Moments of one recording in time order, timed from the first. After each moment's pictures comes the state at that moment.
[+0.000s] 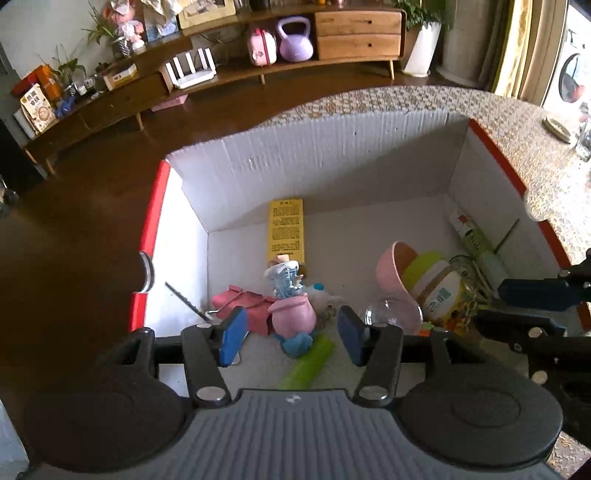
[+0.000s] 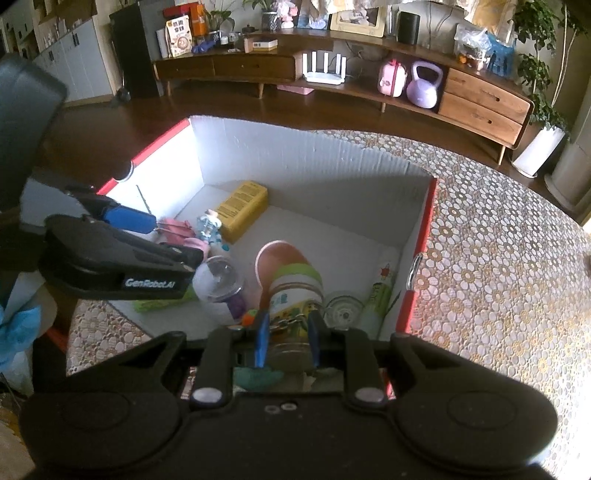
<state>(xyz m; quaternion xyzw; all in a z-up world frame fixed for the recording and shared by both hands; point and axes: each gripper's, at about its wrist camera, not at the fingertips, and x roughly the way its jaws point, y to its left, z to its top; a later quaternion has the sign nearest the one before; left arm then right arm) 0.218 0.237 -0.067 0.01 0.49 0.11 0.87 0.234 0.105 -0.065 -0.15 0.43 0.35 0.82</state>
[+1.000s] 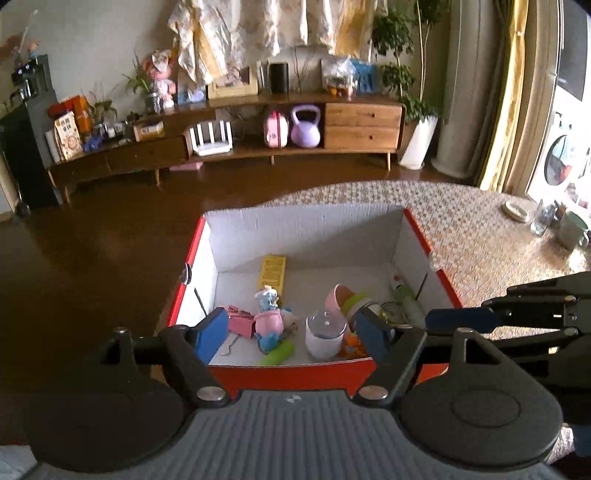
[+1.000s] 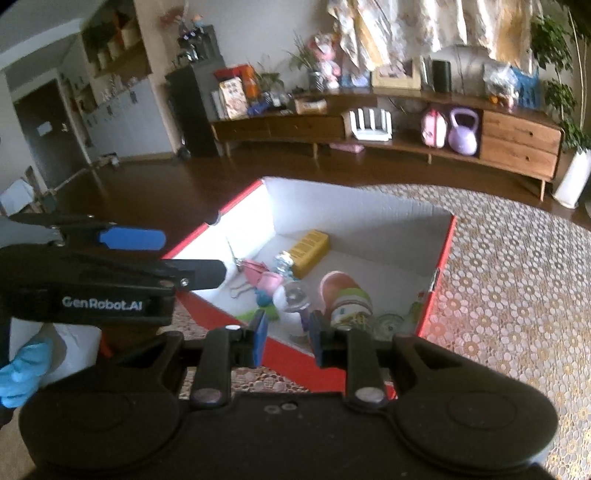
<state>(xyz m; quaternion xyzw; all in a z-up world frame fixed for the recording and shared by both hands) 0.116 0.196 0.003 -0.03 0.35 0.12 0.93 0.184 0.056 -0.025 -0.06 0.35 0.45 0.82</state>
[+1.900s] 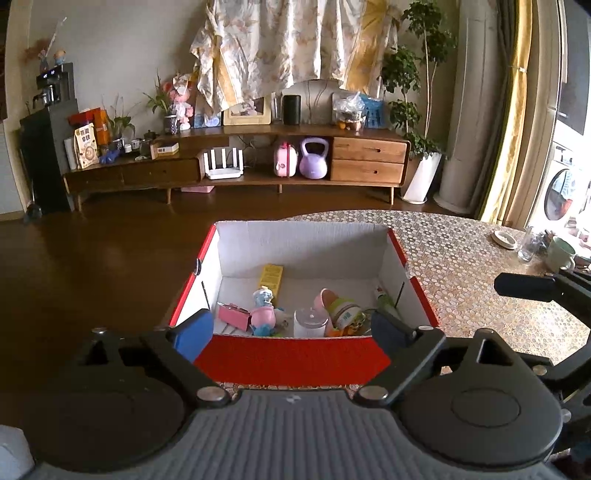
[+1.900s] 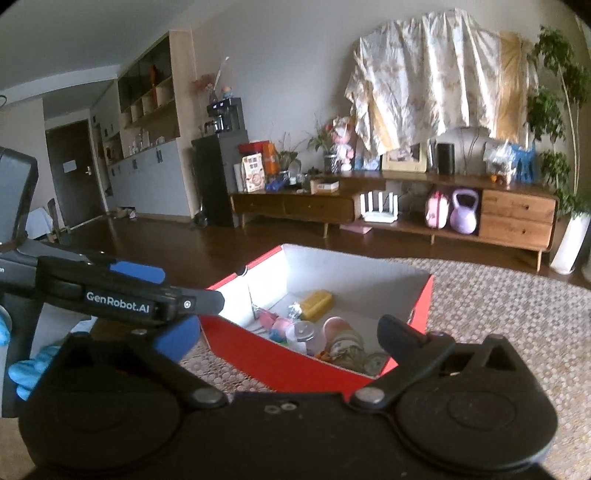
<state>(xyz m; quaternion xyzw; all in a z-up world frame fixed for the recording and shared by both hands) 0.059 0.167 0.011 -0.05 0.29 0.14 0.94 0.129 -0.001 -0.007 -0.04 0.21 0.46 0.86</state>
